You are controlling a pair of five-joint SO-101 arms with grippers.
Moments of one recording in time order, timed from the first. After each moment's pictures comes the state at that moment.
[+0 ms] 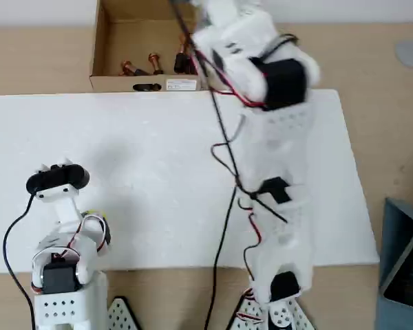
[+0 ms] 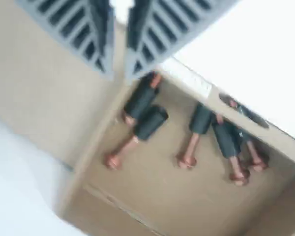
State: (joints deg) left arm -9.1 -104.3 91.9 71.7 -1.5; right arm -19.2 32.1 -93.5 97.5 7.3
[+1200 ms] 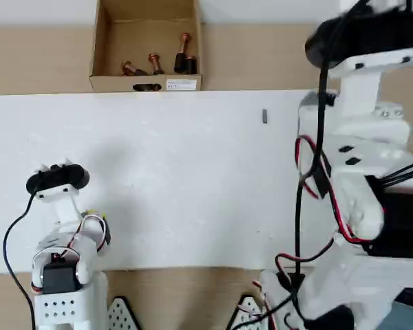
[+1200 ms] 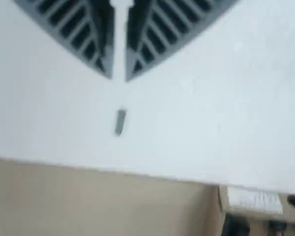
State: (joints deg) left arm -9.1 -104.3 91.9 71.7 -1.5; right arm -0.6 -31.3 -25.7 99.6 -2.7
